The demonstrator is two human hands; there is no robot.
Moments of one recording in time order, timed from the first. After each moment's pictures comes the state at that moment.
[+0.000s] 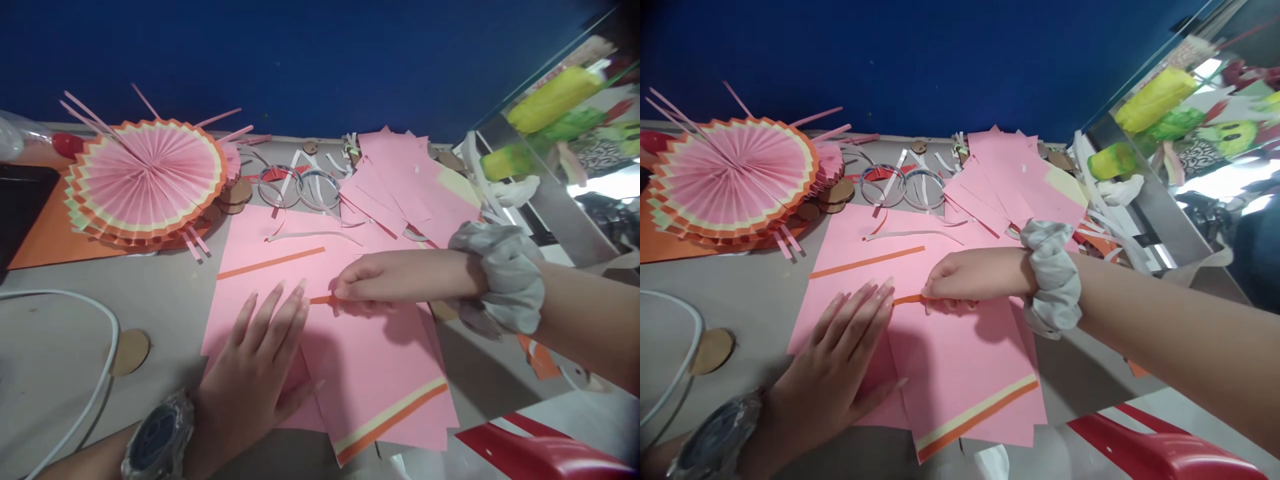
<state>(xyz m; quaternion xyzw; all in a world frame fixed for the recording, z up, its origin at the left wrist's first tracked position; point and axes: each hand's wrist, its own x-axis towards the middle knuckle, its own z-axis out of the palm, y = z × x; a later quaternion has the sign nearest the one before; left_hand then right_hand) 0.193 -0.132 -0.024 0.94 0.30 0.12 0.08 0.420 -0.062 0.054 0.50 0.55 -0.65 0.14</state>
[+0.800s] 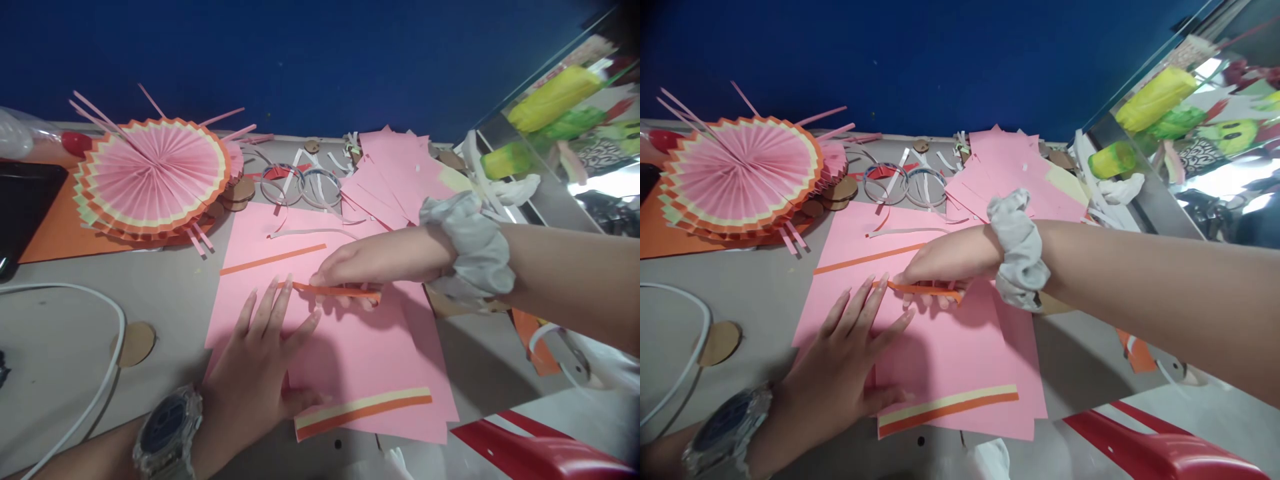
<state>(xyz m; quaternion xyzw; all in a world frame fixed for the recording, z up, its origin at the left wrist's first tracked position) 0.193 -0.137 -0.029 0.93 0.33 0.07 0.16 0.393 -0.047 0.070 0.51 0.53 -0.66 0.16</state>
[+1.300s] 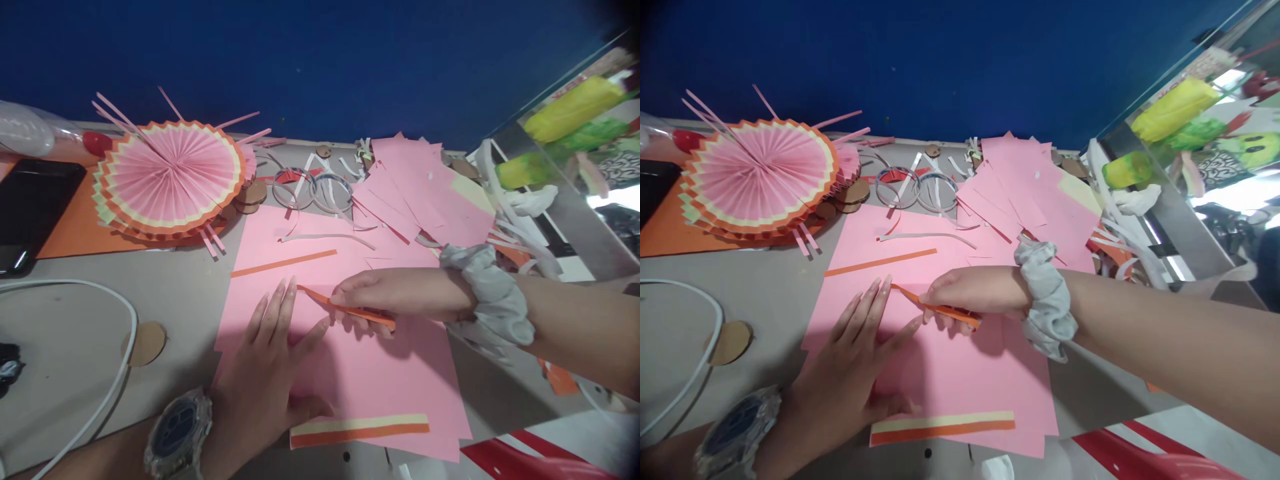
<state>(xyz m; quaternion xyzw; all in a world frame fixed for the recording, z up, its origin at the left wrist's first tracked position) 0.193 -0.137 -0.029 0.92 0.34 0.10 0.16 0.406 -0.073 0.044 0.54 0.44 -0.71 0.09</state>
